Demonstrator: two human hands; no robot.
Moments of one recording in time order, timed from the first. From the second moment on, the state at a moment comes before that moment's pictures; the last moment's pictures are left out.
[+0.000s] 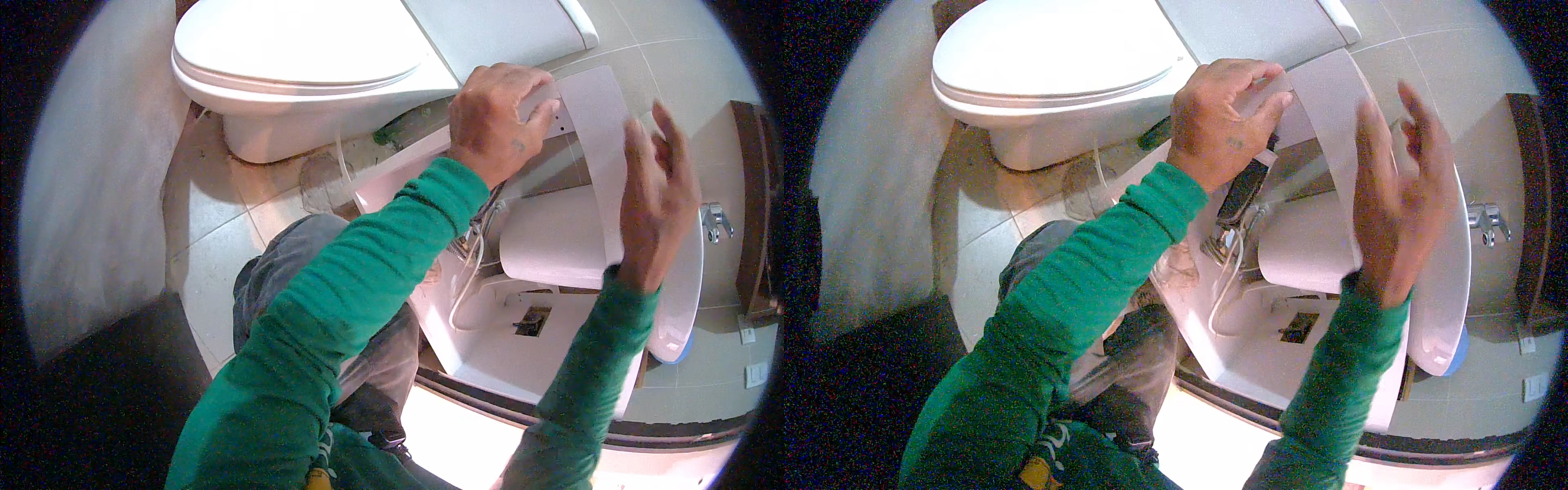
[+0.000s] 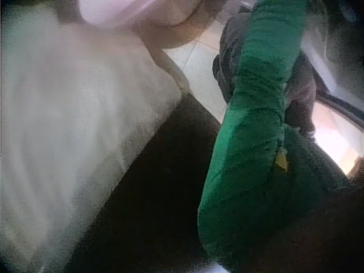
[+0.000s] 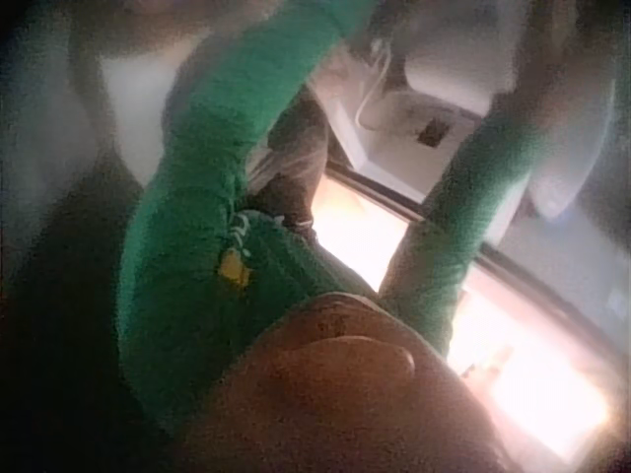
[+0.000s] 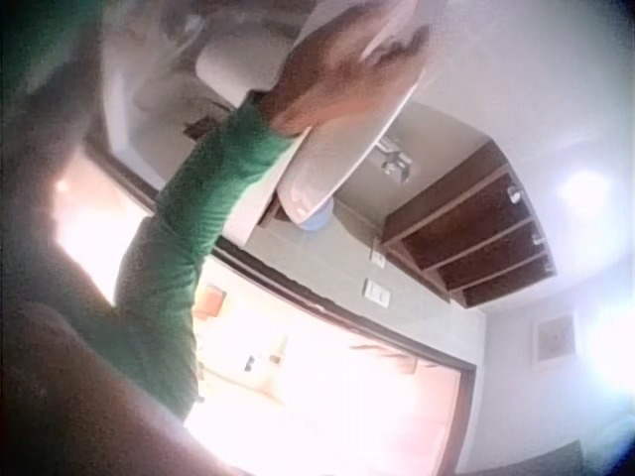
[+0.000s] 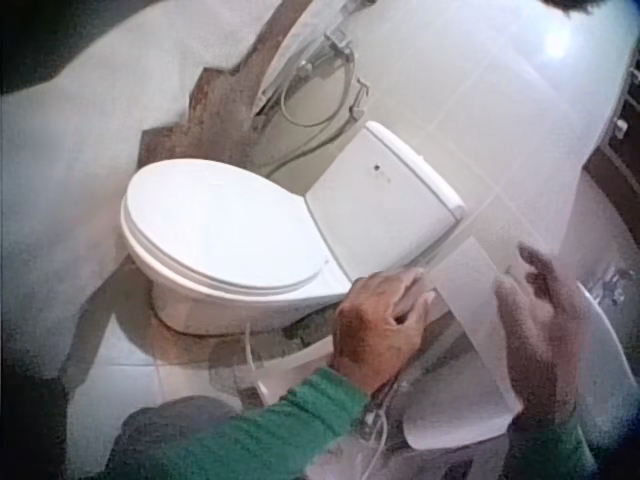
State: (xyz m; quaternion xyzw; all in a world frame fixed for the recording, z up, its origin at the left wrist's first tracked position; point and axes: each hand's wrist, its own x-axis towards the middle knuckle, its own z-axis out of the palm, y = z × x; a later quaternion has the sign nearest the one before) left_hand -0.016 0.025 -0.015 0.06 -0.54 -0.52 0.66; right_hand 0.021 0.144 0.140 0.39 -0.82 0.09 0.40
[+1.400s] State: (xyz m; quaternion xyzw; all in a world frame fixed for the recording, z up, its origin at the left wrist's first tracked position) left_hand 0.041 -0.041 -0.006 0.11 -0.54 -0.71 0.44; right_hand 0.028 0.259 -0.225 0.20 -0.96 0.16 0.03
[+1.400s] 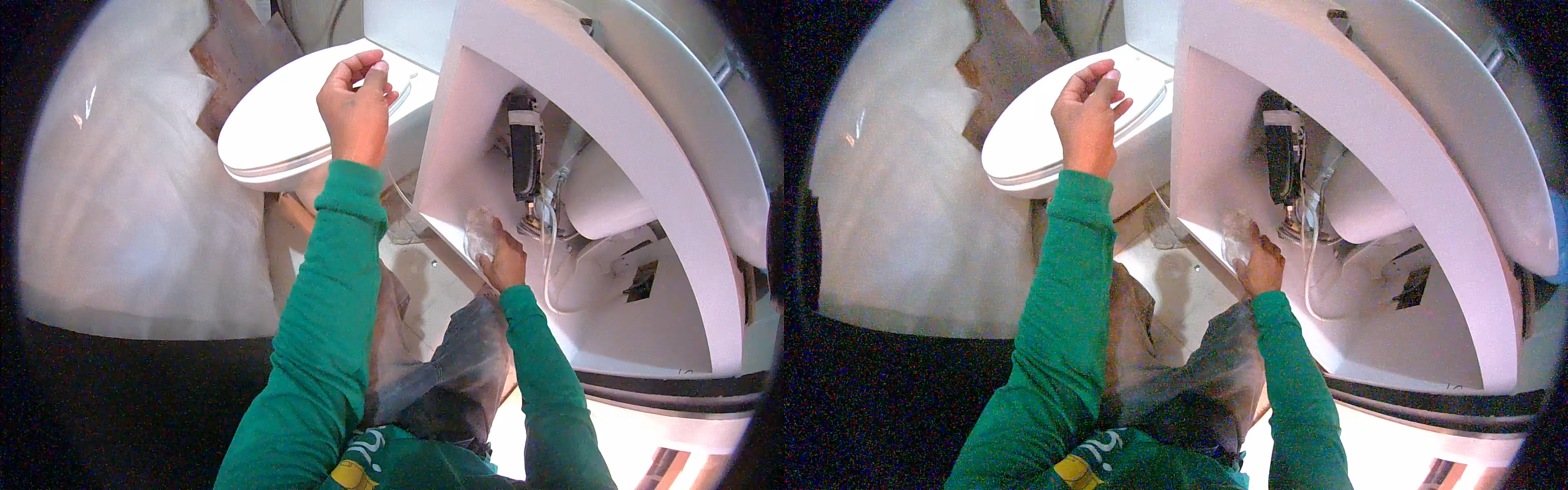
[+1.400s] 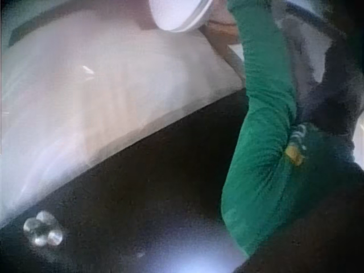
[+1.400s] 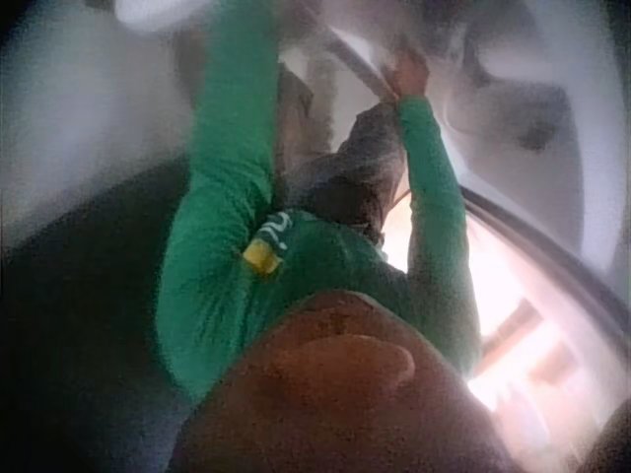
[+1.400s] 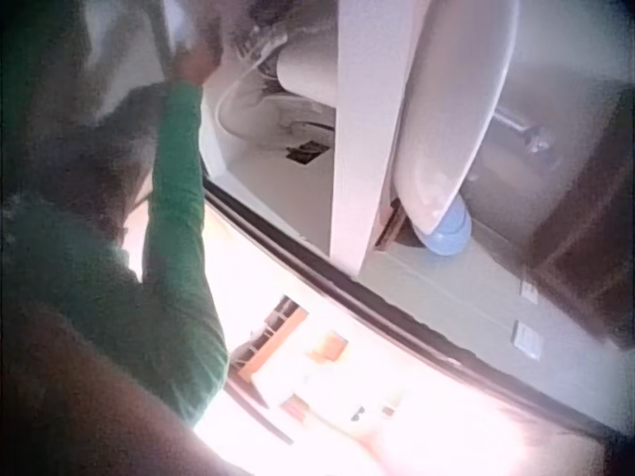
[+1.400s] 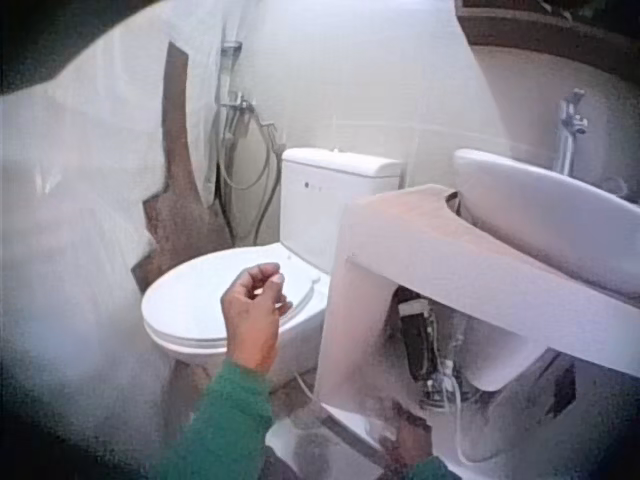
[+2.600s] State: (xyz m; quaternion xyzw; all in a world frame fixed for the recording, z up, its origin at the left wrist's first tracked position) left_hand 0.001 0.002 -0.014 0.05 -0.70 -0.47 0.55; right_hand 0.069 0.288 -0.285 0.14 -0.93 0.31 0.15
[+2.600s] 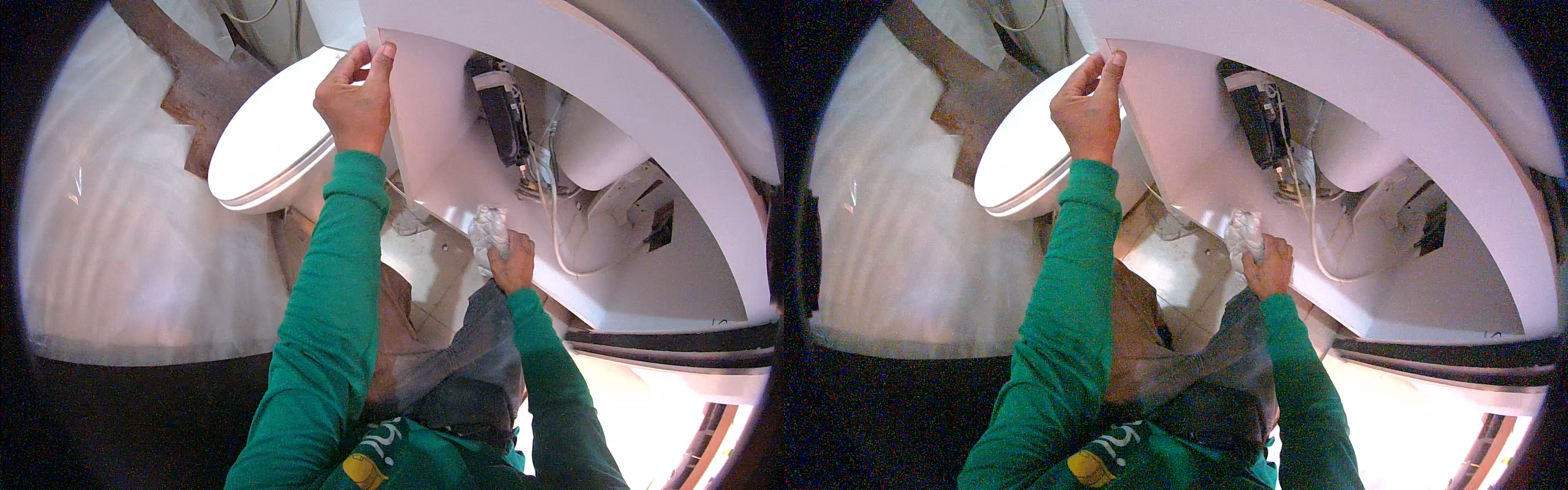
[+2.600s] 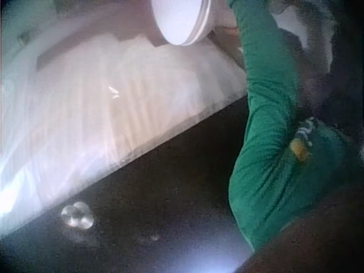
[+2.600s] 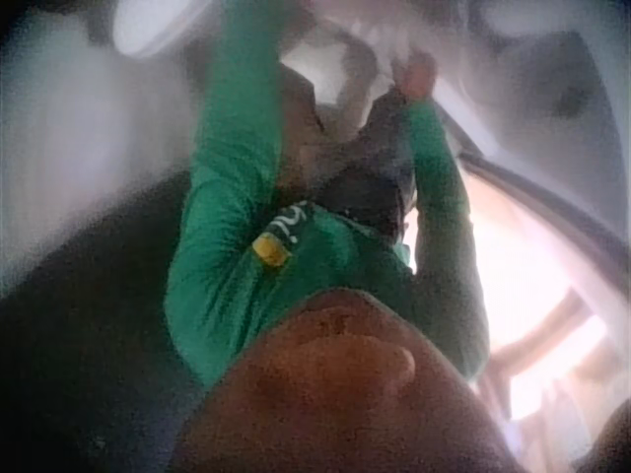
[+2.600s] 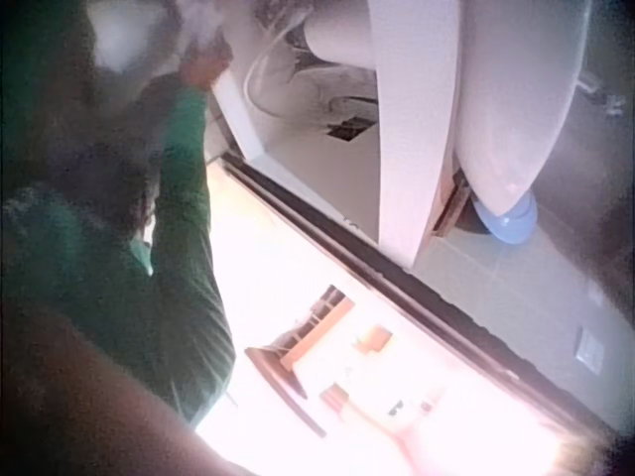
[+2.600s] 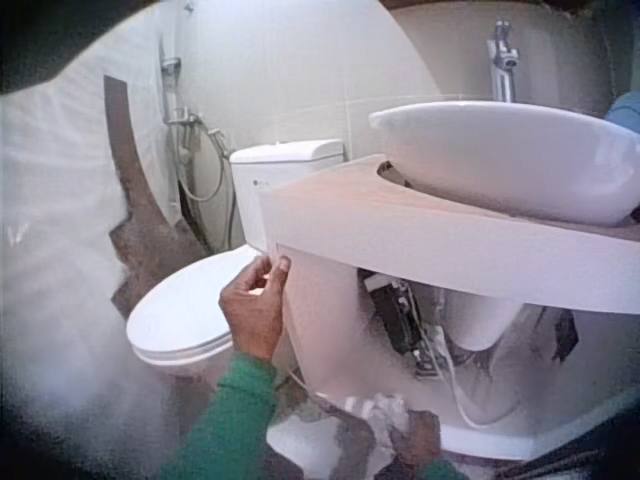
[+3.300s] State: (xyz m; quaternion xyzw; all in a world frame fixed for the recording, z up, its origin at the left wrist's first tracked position) left_hand -0.007 -0.018 -0.014 -0.02 -0.50 -0.79 0.36; right_hand 0.000 0.122 0.000 0.22 -0.72 0.63 0.20
